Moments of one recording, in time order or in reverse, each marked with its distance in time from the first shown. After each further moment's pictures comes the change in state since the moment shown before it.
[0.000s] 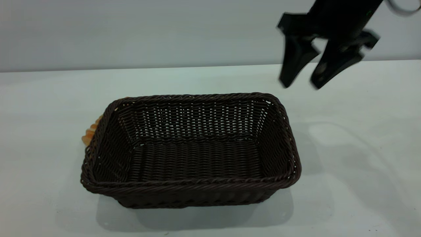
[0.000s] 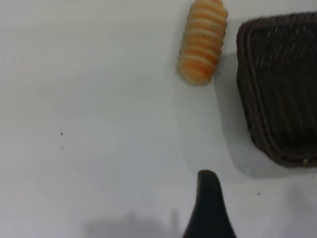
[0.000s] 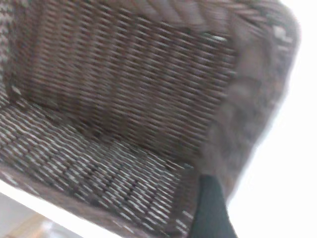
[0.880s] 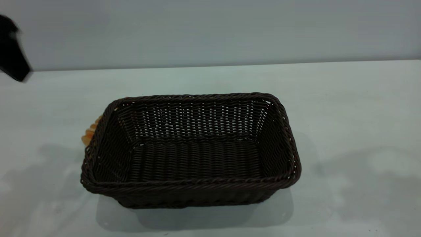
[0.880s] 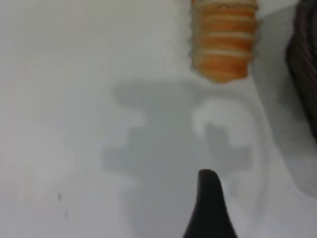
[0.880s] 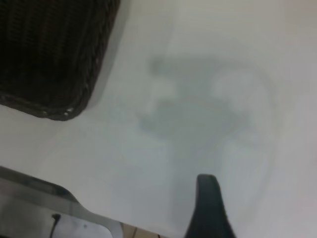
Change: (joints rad) left arm 0.000 0.934 -0.390 -0.005 -0.156 0.275; right arm 0.000 -0.500 0.000 -0.407 0.363 0.165
